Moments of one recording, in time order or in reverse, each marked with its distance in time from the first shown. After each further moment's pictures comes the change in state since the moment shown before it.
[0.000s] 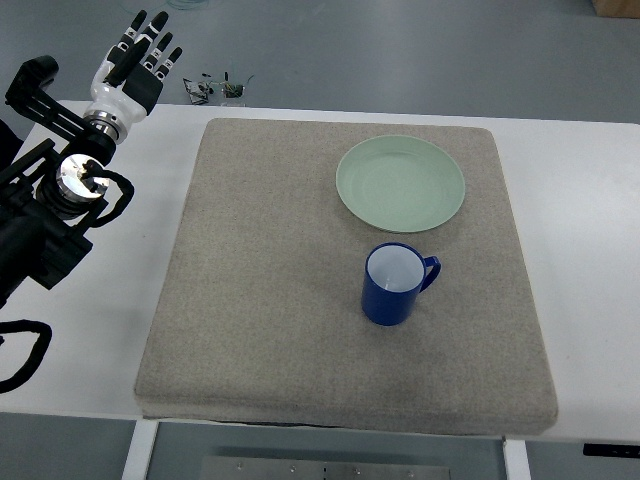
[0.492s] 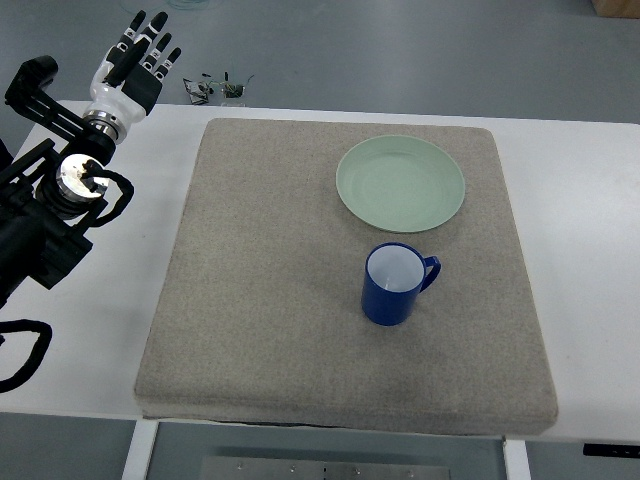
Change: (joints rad) left arm -0.002 -0.001 0.002 0.000 0.003 0.001 -0.001; right arm 0.000 0.000 0.000 0.000 0.000 0.000 0.000
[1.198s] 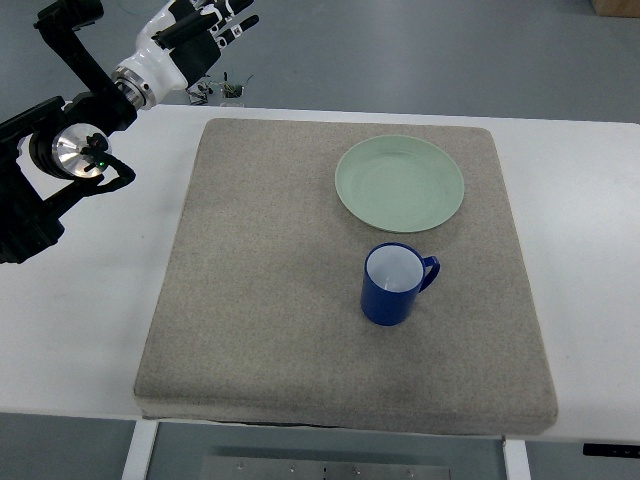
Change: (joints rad) left arm -0.091 0.227 0.335 -0.466 0.009 0.007 0.016; right arm 0.000 0.000 0.000 0.000 0.000 0.000 0.000
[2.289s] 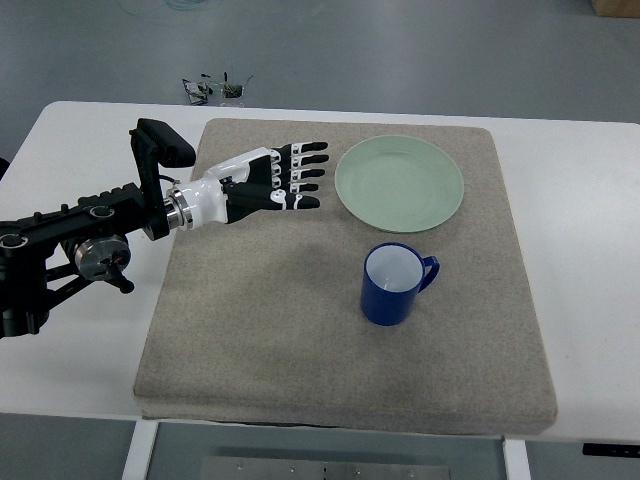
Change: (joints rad) left arm 0.148 0.032 0.224 -0.176 0.423 -0.099 -0.034; right arm 0.000 0.000 0.000 0.000 0.000 0.000 0.000
